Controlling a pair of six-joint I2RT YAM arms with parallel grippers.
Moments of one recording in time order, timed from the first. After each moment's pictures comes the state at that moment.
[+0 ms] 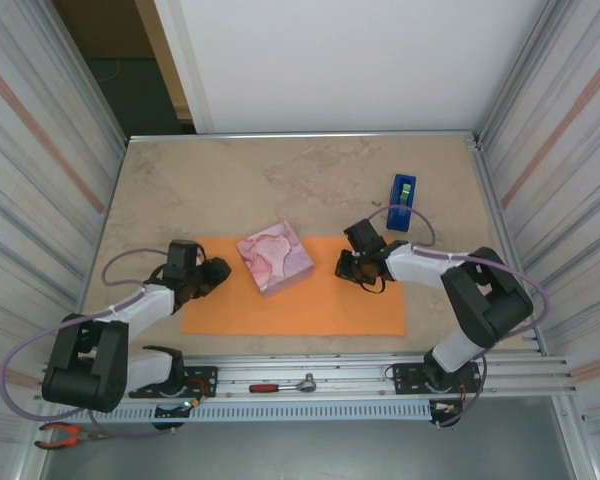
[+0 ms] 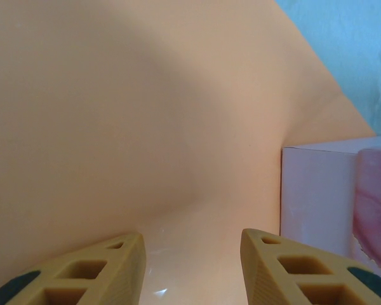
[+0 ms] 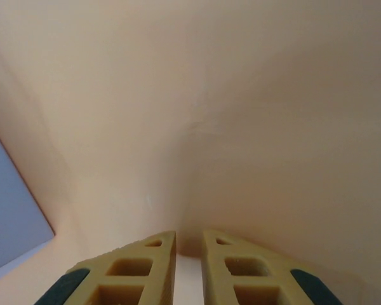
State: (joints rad) left arm -0.17 1.23 0.38 -0.06 0.19 -0.81; right arm 0.58 1.62 0.78 -0.24 -0.11 0.79
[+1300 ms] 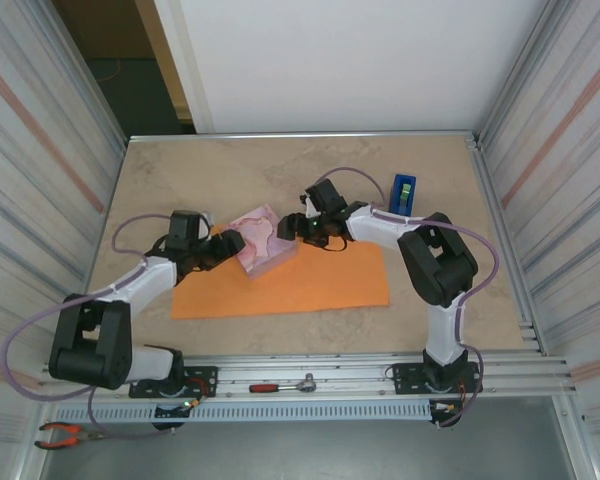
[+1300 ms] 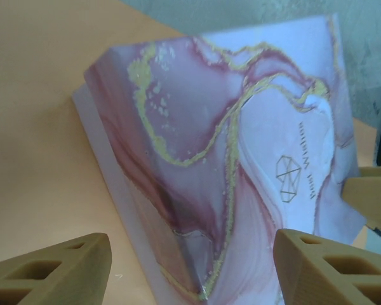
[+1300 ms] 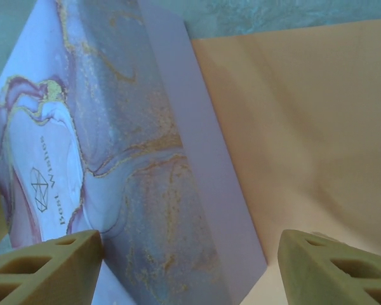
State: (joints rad) left arm -0.20 1.35 0.63 -0.14 0.36 -0.65; right arm 0.64 1.96 1.29 -0.22 -0.38 0.70
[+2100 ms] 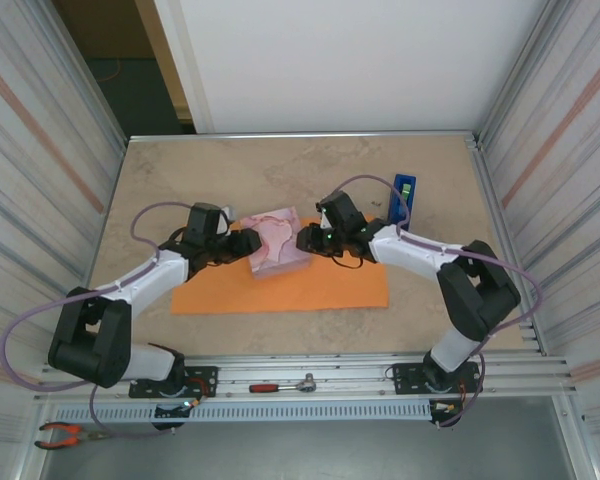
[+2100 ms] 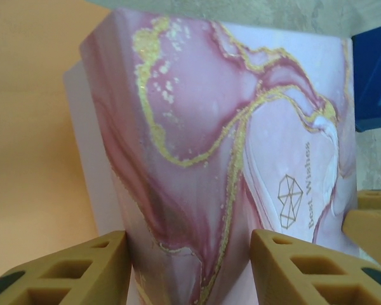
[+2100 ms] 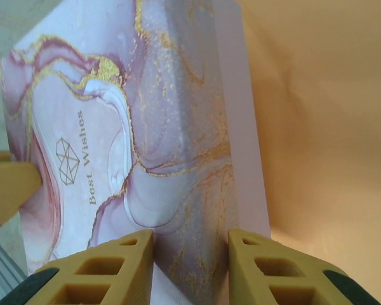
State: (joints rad) left arm -0.36 1.36 0.72 -0.17 0.35 -0.65; right arm 0.70 1.63 1.01 -0.20 -0.24 0.78
